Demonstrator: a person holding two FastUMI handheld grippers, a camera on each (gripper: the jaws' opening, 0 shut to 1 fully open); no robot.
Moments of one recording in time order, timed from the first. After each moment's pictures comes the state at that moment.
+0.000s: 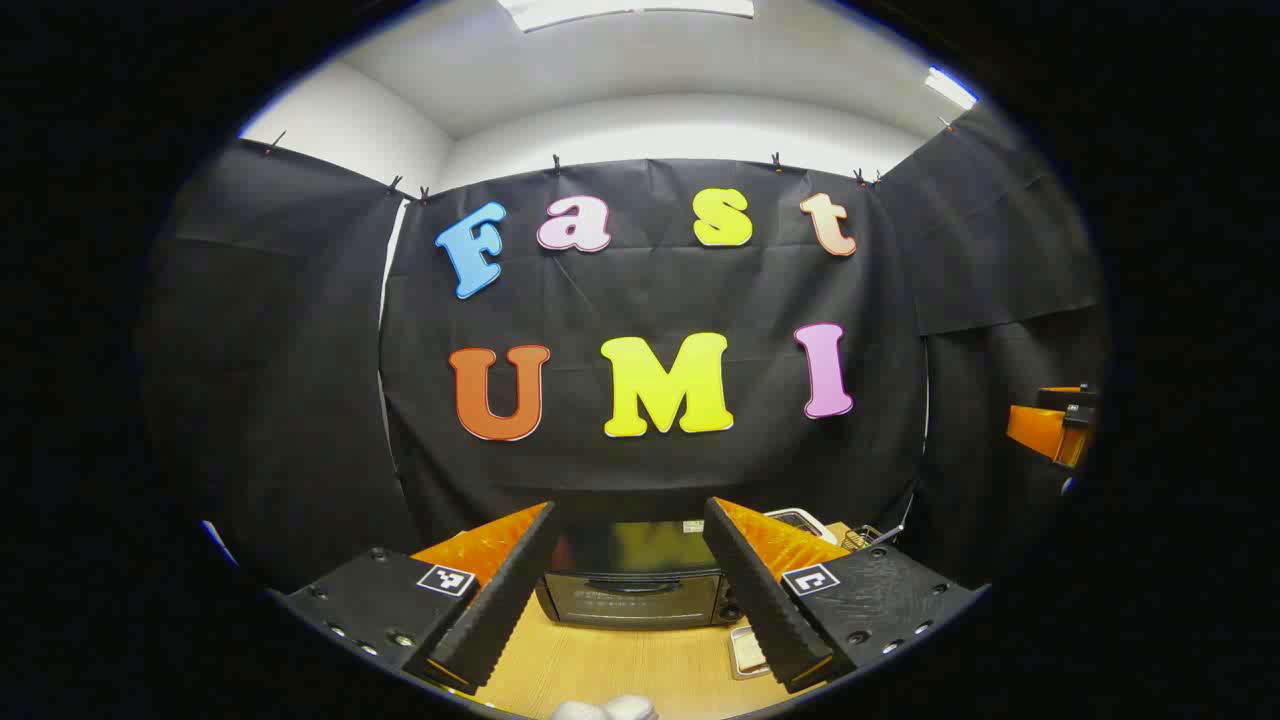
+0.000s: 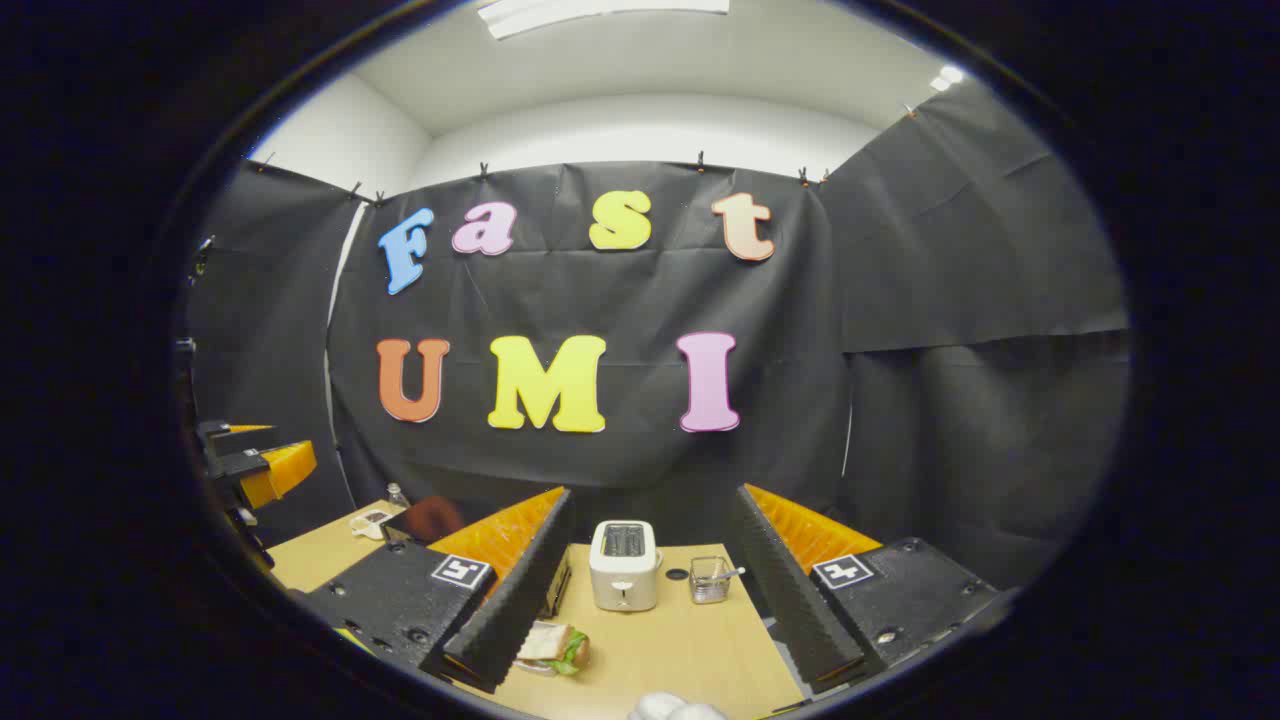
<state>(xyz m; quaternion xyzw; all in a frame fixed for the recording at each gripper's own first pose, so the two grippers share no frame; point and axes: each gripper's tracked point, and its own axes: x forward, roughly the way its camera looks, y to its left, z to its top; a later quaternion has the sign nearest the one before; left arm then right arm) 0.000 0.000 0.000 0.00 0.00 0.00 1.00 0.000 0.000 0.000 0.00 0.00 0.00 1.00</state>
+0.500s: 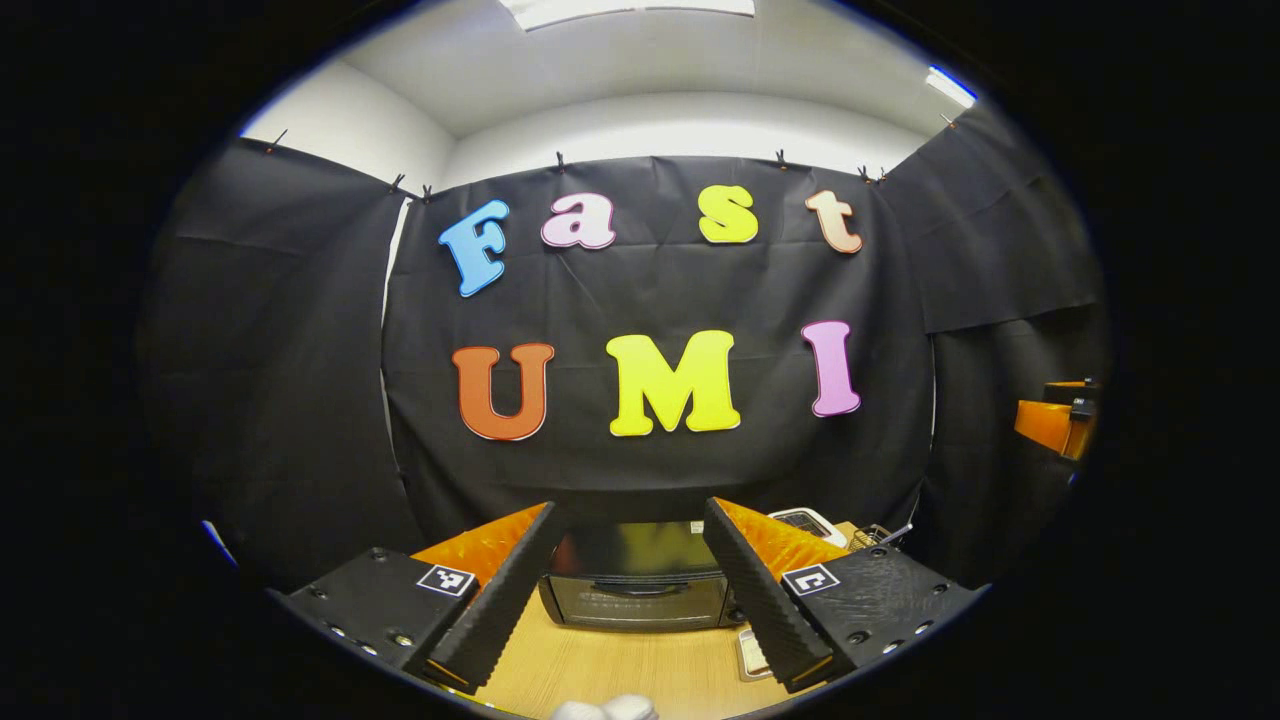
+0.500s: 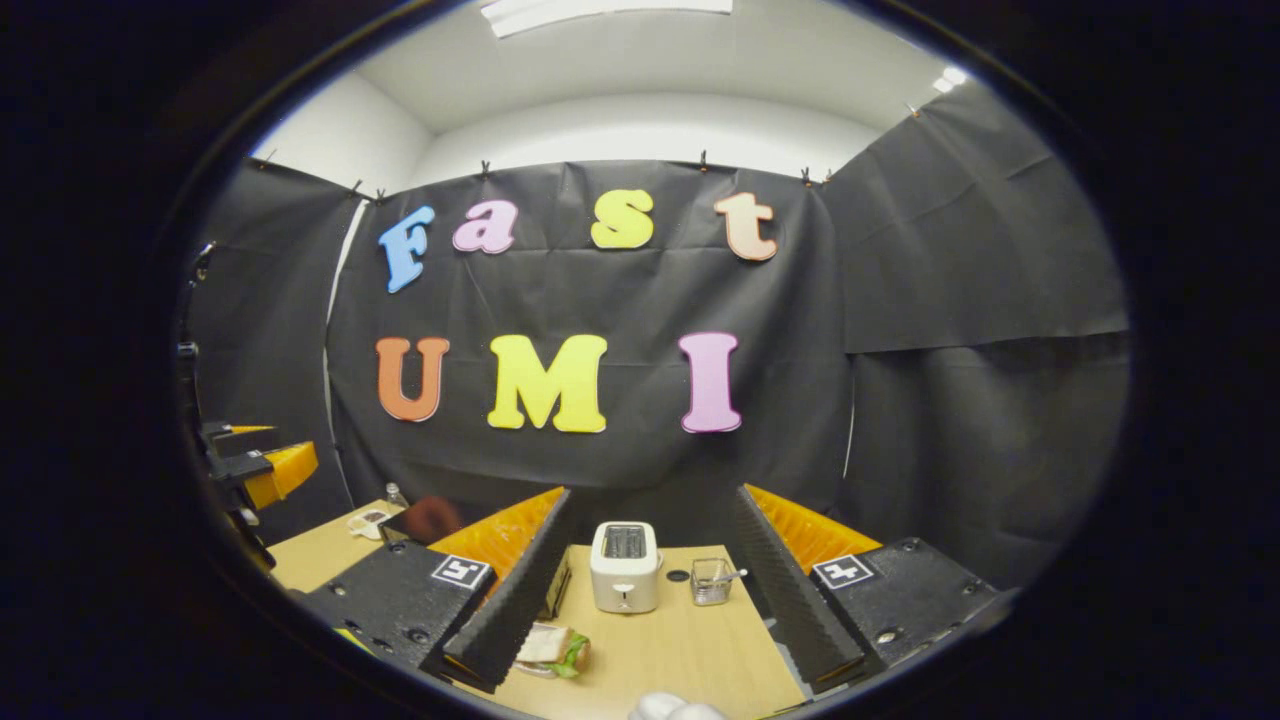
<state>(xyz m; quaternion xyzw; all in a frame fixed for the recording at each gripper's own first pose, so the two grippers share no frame) 0.011 0.005 -0.007 0.00 0.00 0.00 1.00 0.008 0.007 -0.004 -0.01 0.00 0.00 1.00</state>
